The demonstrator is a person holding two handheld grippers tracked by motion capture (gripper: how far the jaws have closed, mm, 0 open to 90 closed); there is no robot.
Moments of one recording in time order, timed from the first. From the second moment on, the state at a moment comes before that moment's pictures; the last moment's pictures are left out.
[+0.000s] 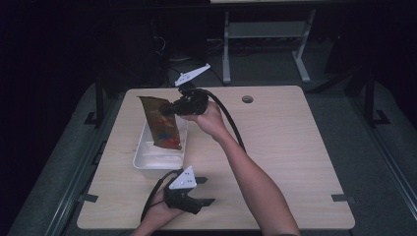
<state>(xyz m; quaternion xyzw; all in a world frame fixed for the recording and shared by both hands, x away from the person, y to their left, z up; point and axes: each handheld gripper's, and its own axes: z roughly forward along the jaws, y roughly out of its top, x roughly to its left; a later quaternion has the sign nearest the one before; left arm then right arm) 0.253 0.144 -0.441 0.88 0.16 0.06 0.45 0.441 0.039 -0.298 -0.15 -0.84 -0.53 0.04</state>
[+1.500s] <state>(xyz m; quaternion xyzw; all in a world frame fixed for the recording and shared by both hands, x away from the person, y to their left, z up) 0.255 0.146 -0.442 0.88 0.16 0.06 0.45 0.457 0.066 -0.363 -0.18 -0.84 -0.51 0.09</state>
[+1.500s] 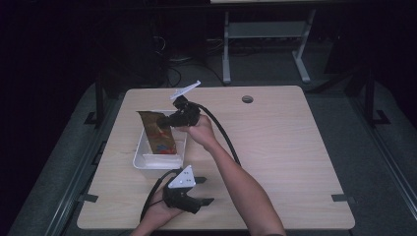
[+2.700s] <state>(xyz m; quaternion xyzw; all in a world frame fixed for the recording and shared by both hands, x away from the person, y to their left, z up) 0.255 0.144 -0.444 0.88 0.16 0.05 0.44 0.461 0.036 -0.388 -0.23 -0.82 -0.50 0.14</state>
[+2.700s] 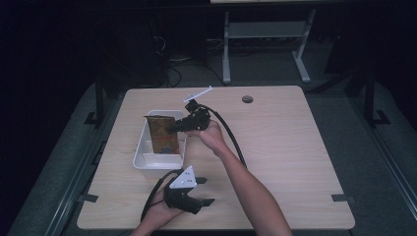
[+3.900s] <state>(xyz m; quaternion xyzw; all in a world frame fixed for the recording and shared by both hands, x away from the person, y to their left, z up) 0.259 0.147 -0.443 0.88 0.17 0.06 0.45 0.441 -0.046 -0.376 -0.25 -0.81 -0.51 0.10</state>
